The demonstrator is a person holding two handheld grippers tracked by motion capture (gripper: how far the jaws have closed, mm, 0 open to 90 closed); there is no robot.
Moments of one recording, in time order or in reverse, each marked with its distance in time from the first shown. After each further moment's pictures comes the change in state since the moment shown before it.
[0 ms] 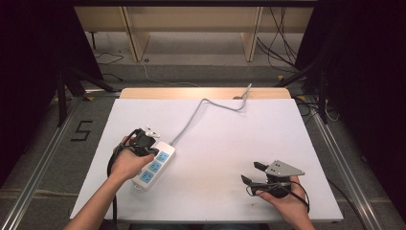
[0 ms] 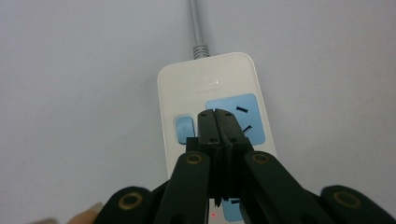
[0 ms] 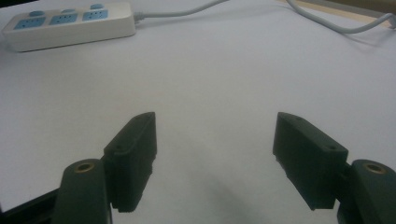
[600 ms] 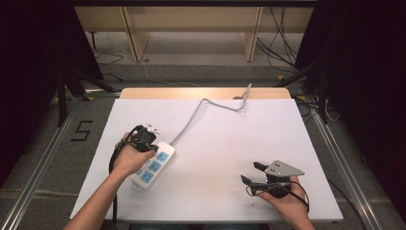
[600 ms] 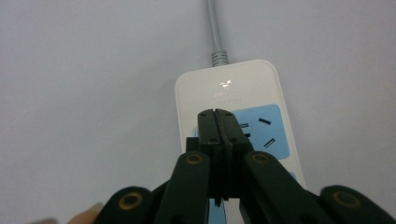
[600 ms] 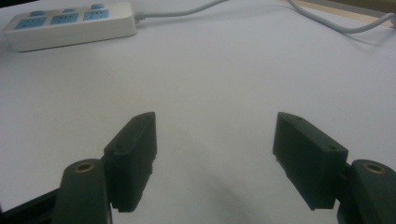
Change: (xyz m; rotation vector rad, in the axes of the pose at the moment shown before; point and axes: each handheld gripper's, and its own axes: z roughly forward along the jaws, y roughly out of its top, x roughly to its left) left arm 0.008 0.008 0.009 0.023 0.029 0.003; right arm 0.000 0.000 0.001 0.001 0.003 0.000
